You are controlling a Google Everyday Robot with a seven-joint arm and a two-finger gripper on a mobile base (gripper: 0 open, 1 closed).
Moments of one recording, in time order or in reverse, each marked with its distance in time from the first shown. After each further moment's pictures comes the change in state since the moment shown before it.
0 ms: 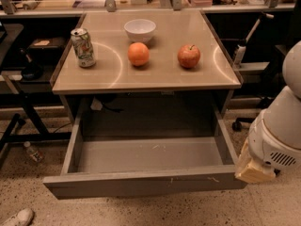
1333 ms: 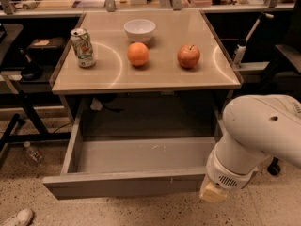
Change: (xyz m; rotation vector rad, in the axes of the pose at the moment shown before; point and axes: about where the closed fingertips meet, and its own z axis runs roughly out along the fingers) arm -0.035 0.017 0.120 -0.129 -0.025 0.039
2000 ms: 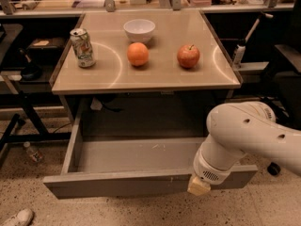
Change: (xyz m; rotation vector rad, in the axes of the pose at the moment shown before) arm -0.026 -0.036 0.045 0.023 -0.032 -0.006
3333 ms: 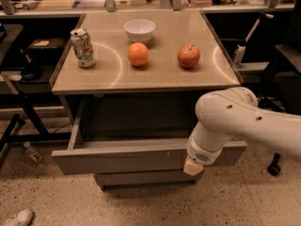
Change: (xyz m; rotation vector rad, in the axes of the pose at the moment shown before) arm -0.026 -0.054 0.004 0.071 0.015 -0.038
